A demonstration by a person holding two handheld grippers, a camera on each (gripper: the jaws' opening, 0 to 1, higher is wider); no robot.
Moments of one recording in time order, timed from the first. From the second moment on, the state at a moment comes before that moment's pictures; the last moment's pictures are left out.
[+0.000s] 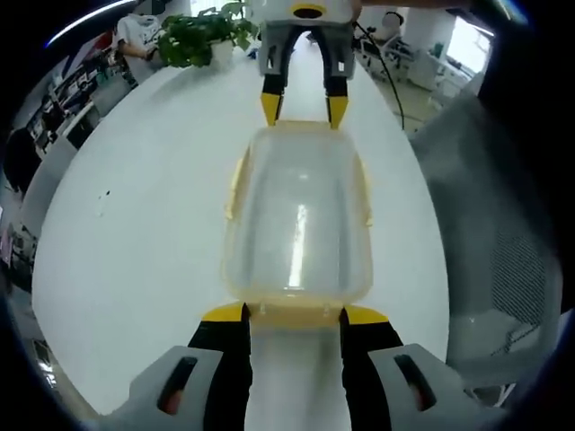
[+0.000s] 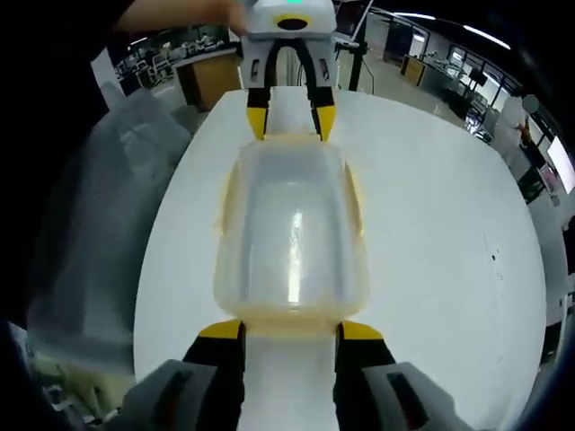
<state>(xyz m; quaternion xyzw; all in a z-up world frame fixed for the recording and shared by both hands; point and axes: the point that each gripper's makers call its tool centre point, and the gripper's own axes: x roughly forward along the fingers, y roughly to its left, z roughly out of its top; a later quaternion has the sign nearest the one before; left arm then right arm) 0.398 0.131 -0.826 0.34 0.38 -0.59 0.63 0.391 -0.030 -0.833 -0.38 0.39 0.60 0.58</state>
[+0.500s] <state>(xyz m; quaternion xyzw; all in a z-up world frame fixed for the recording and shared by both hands) 0.402 0.132 -0.827 0.33 0.37 -0.59 0.63 0.395 -0.030 -0.836 -0.39 0.38 0.60 0.58</state>
